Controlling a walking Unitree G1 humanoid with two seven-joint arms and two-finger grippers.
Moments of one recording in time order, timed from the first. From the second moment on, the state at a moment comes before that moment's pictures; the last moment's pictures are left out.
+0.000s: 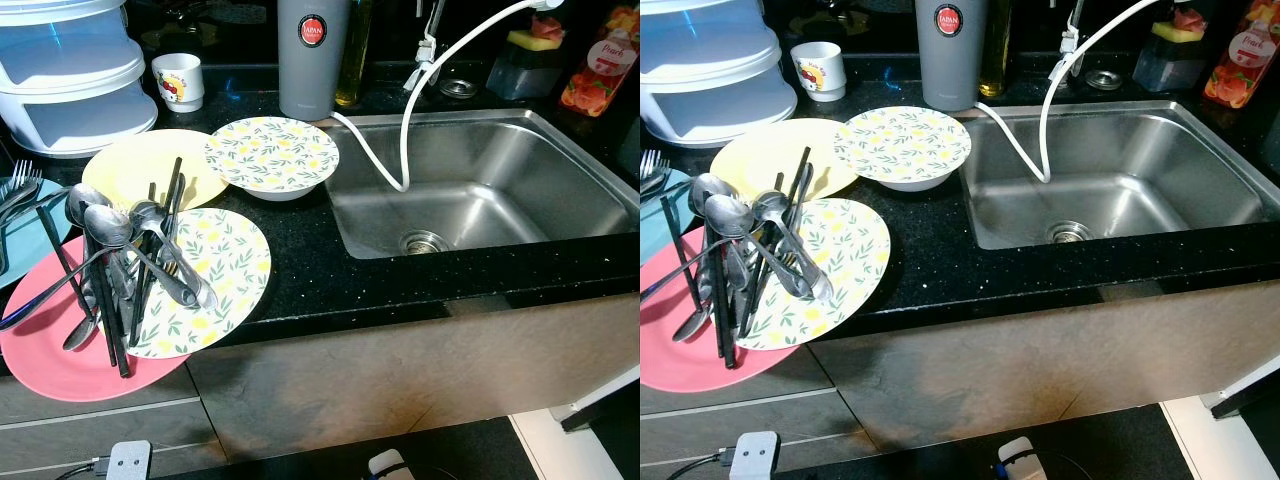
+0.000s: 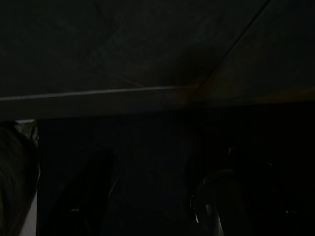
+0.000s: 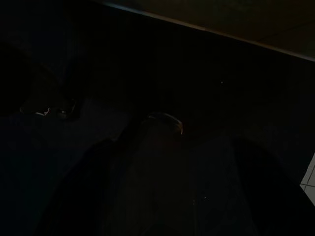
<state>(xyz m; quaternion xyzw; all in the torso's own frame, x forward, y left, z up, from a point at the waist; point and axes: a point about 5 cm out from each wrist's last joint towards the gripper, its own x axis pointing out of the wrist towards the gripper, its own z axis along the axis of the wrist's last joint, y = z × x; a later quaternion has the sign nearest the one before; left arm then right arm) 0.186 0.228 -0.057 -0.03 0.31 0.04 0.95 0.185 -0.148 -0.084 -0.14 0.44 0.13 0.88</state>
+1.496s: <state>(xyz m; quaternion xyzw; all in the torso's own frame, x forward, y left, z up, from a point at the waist) 0.190 0.218 -0.053 -0.10 0.27 0.03 0.96 0.189 -0.141 -0.082 -0.16 0.42 0.16 0.88</state>
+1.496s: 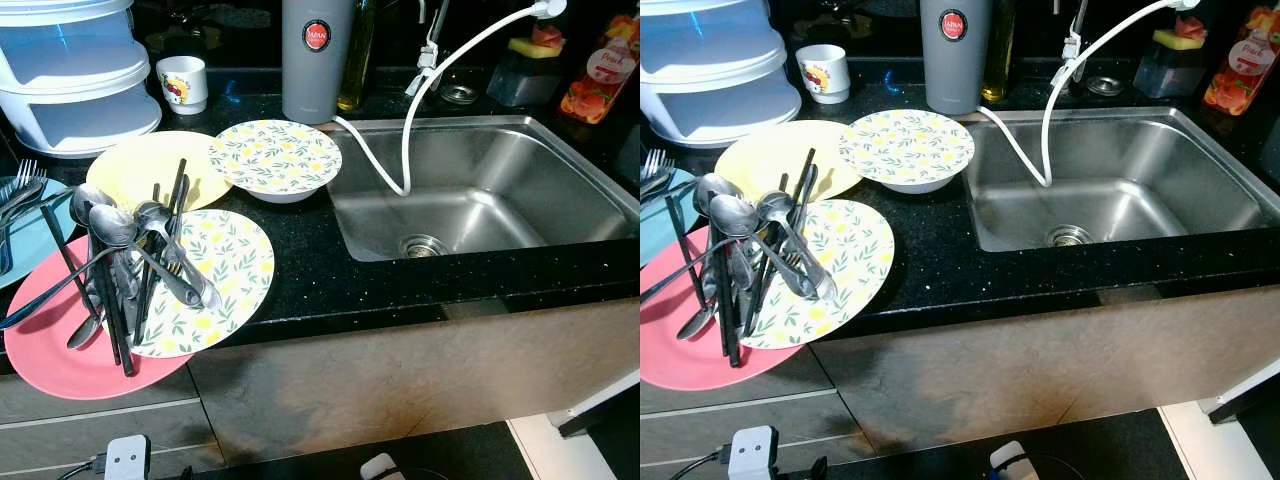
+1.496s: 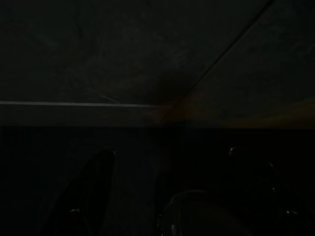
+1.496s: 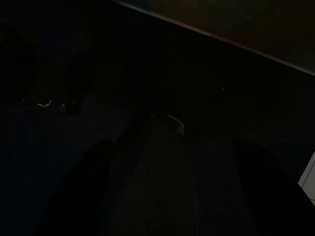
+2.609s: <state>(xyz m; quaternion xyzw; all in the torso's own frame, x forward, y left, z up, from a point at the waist) 0.174 0.230 -0.072 0.02 0.40 0.02 0.92 0.181 -0.151 -0.088 -0.03 0.49 0.08 0.87</state>
